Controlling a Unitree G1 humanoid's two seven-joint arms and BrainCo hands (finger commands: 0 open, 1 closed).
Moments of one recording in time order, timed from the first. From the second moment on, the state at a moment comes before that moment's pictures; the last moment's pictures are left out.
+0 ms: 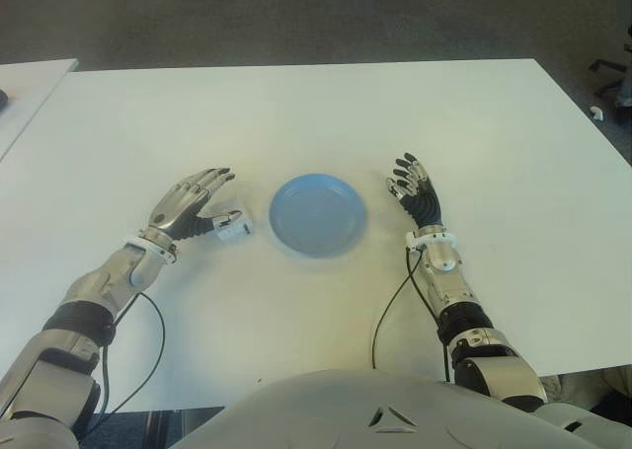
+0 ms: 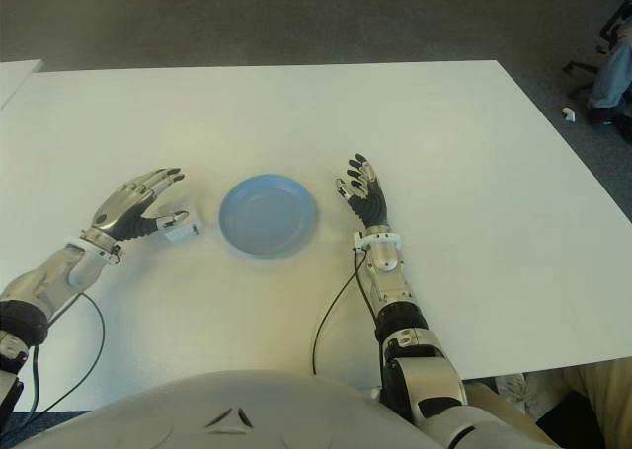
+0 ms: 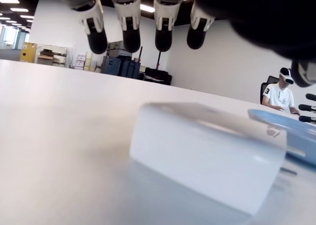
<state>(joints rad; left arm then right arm) -0.16 0.75 -0.32 0.68 0.70 -0.62 0.46 -0.24 -0.09 -0.01 0.74 -0.11 -0.51 -0.07</state>
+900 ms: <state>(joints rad) -0.18 0.65 -0.37 0.84 0.76 -0.58 0.62 -0.22 -0.08 -0.01 0.70 -0.11 -0.48 -0.08</state>
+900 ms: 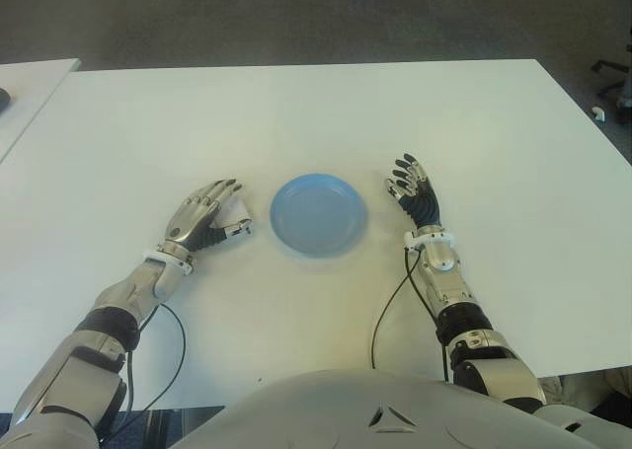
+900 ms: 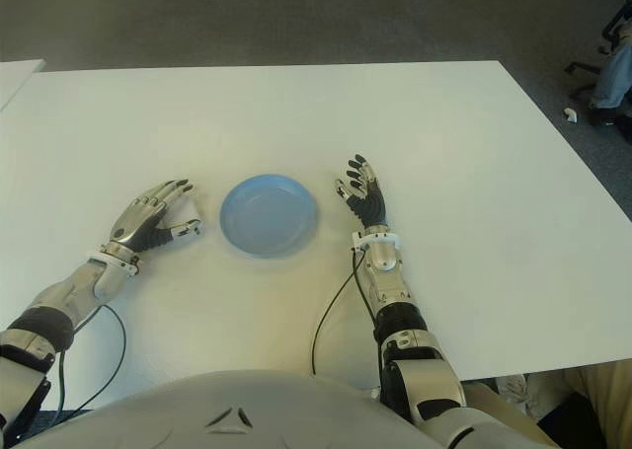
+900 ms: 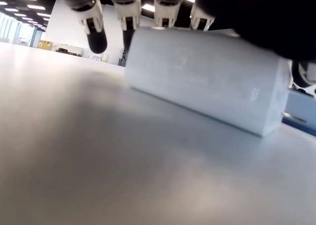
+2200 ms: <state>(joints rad) -0.36 0.58 -0.49 1.17 0.78 -0.56 0.75 -0.20 -0.08 -0.01 0.66 -0.09 -0.45 -0.05</state>
